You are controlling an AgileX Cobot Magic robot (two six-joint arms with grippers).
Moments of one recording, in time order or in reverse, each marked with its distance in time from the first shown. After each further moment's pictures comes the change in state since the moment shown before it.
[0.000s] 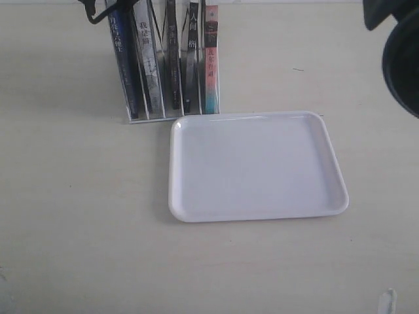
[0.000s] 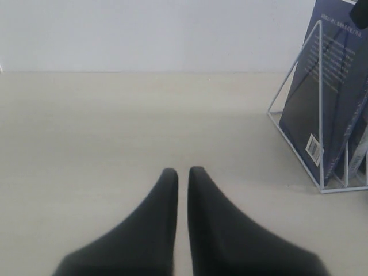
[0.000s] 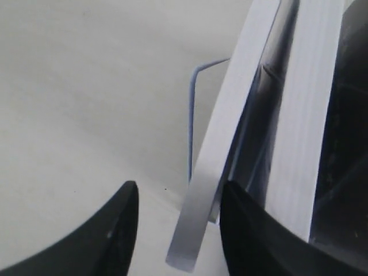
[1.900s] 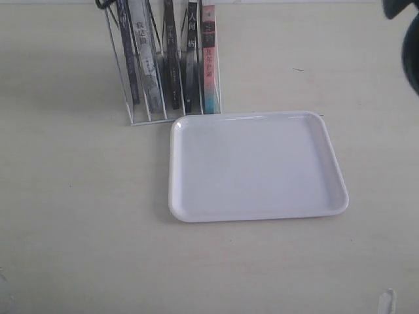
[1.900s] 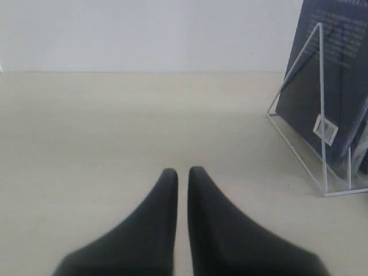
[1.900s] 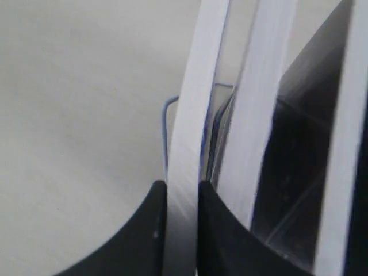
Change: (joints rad) left arm 0.000 0.000 0.000 0.000 0.000 0.000; right arm -0.013 -0.034 0.006 -0.049 -0.024 -0.014
